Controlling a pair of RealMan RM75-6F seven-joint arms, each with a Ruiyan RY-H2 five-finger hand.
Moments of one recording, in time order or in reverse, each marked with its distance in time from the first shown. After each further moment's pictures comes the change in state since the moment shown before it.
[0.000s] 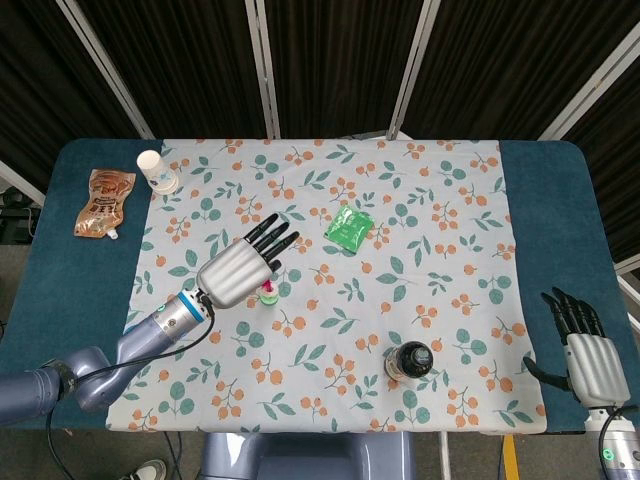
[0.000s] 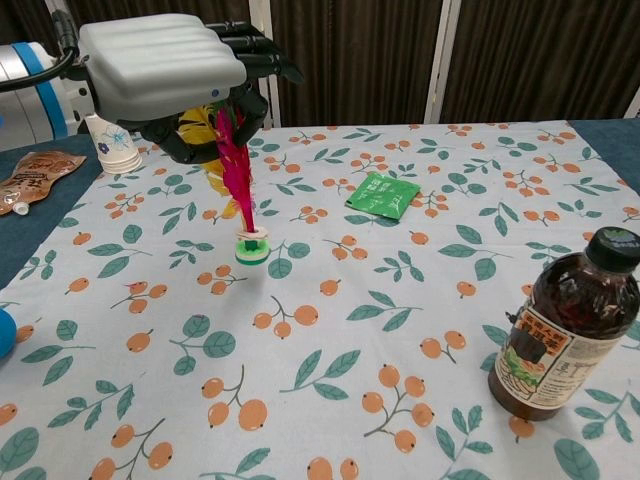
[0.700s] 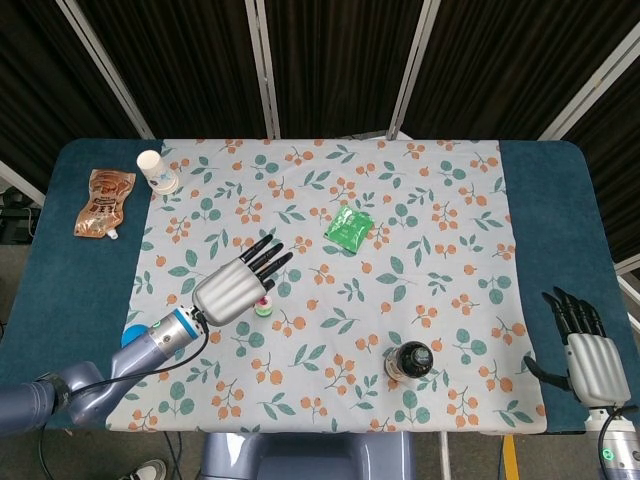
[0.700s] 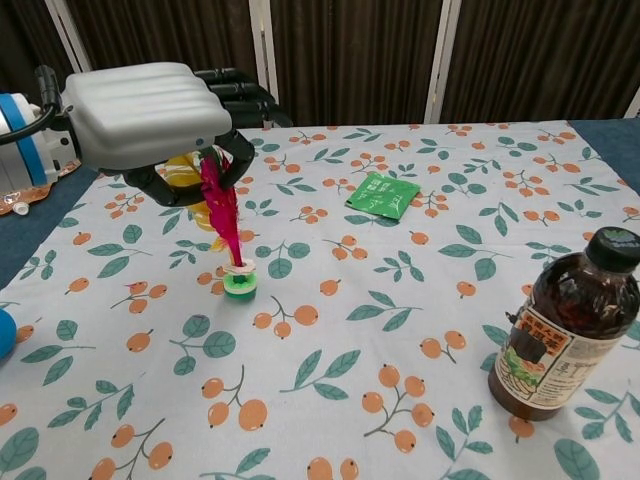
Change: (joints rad) left arm 0.047 -0.018 0.056 -0.001 0.048 0.011 -0.009; right arm -0.001 -0.004 0.002 0.002 0.002 0.004 -0.010
